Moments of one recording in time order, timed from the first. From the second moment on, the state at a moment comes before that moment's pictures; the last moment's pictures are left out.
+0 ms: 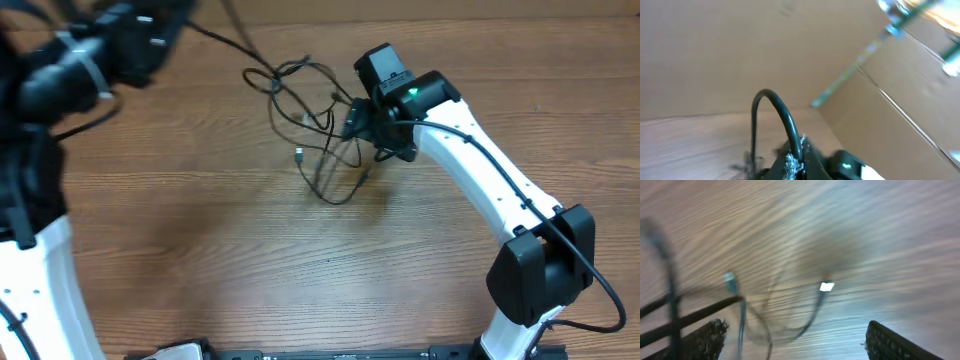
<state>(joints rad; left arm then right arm) 0.19 1.43 2.08 -0.82 0.88 -0.49 0.45 1.90 1.71 -1.09 0.06 0.83</state>
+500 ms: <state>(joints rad) 0.56 1.52 2.08 -0.99 0.93 -0.52 0.14 1.90 1.71 -1.27 0.23 0.80</state>
